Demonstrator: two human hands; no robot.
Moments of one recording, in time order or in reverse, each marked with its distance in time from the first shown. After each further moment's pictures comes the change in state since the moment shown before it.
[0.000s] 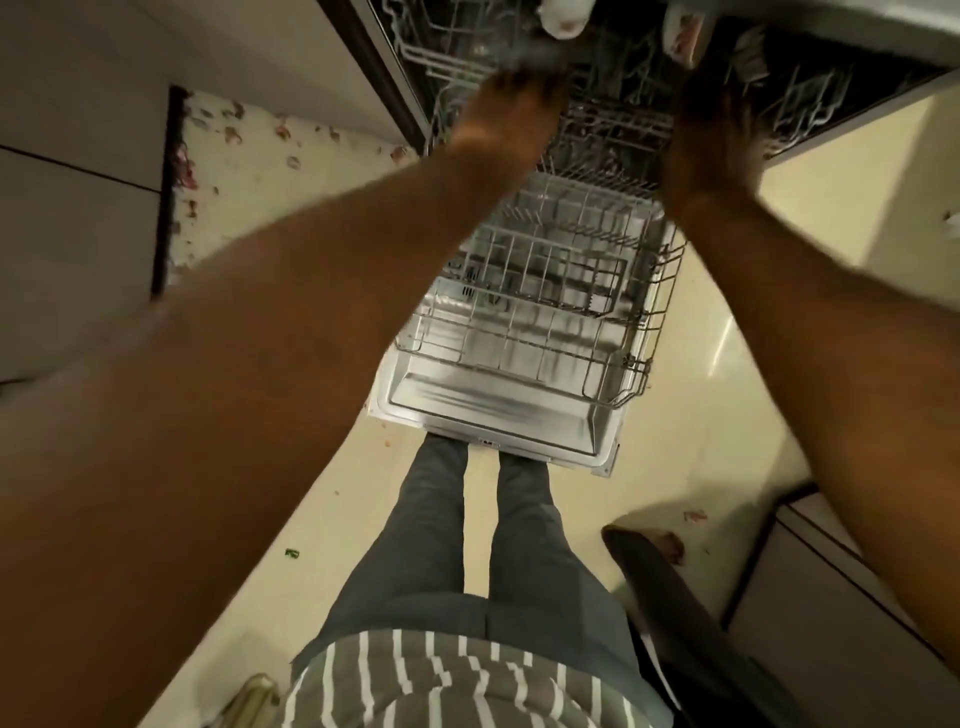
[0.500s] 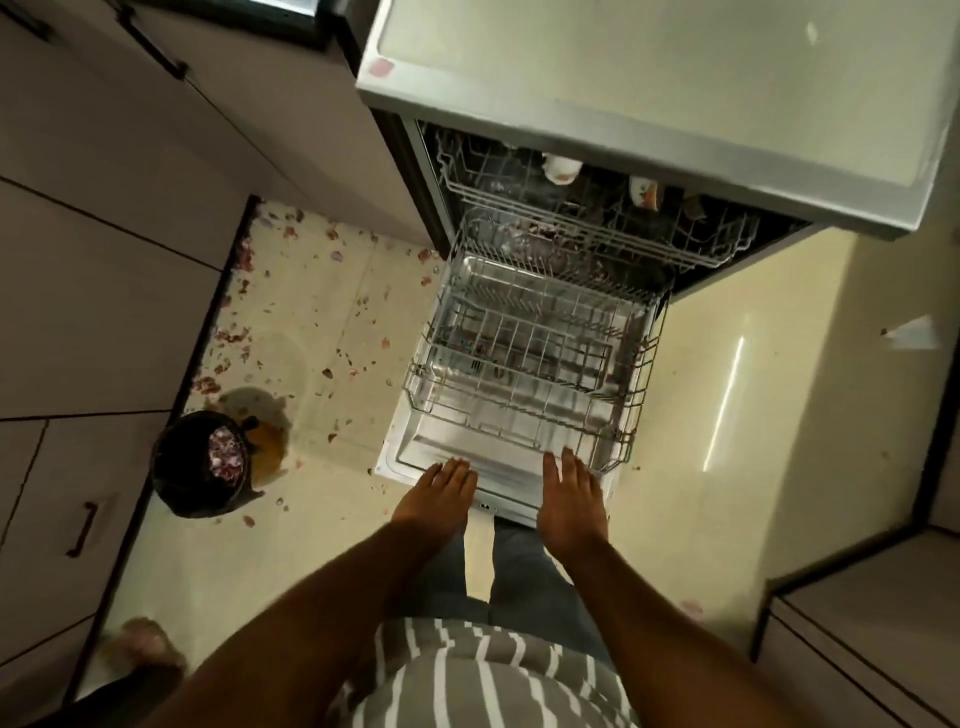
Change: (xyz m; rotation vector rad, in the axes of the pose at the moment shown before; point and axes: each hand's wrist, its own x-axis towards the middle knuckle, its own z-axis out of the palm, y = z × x) left_hand -0.318 0.078 0.130 -0.035 -0.547 0.027; right_hand -0.325 0.012 0.070 -0.238 -0.609 -0.218
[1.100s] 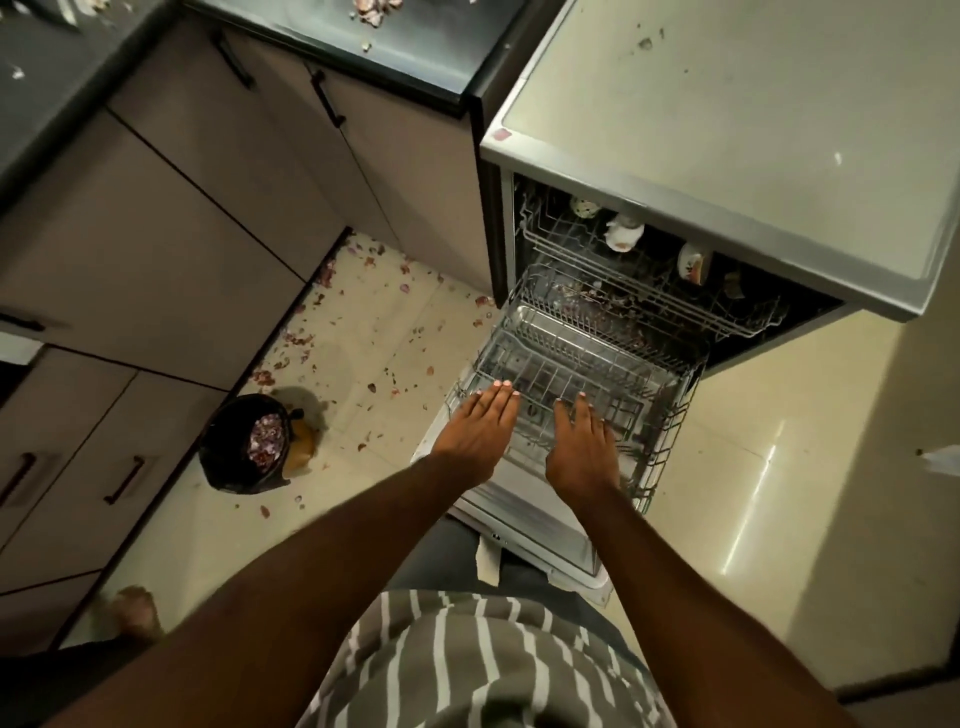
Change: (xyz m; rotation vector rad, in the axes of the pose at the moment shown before) left_hand -0.026 -0.011 -0.081 -0.144 0.456 -0.187; right_hand 0.006 -0.045 -0.102 -0.080 0.265 -0.150
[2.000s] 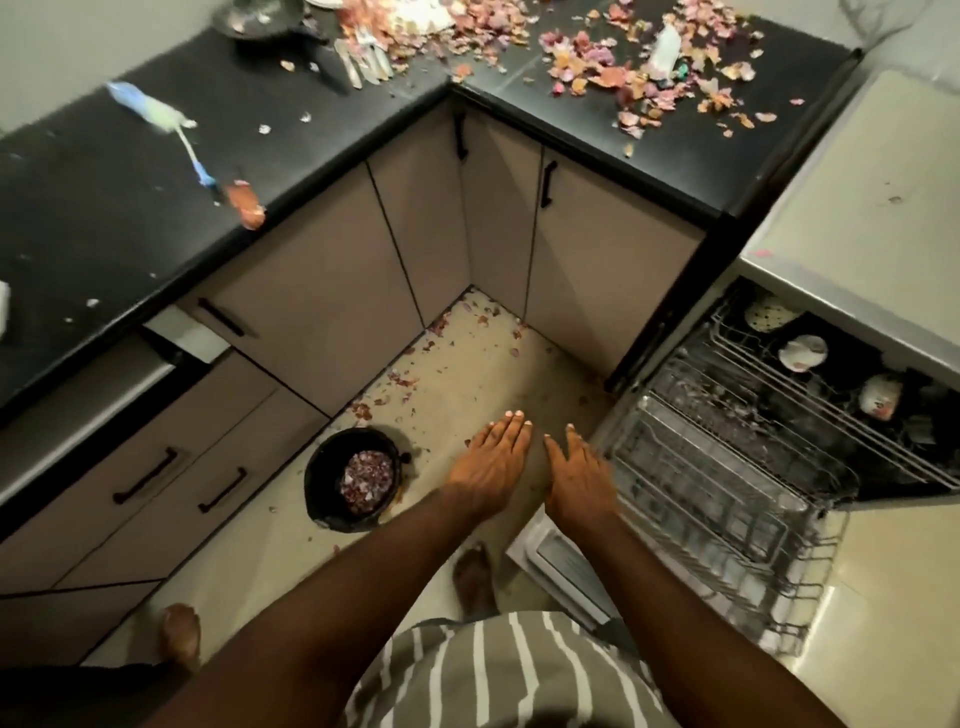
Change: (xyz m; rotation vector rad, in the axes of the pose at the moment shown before) left_hand -0.133 -0.272 0.013 -0.129 0.095 -0.205; right_hand 0.025 -0.323 0.007 -0.117 0.006 -0.253
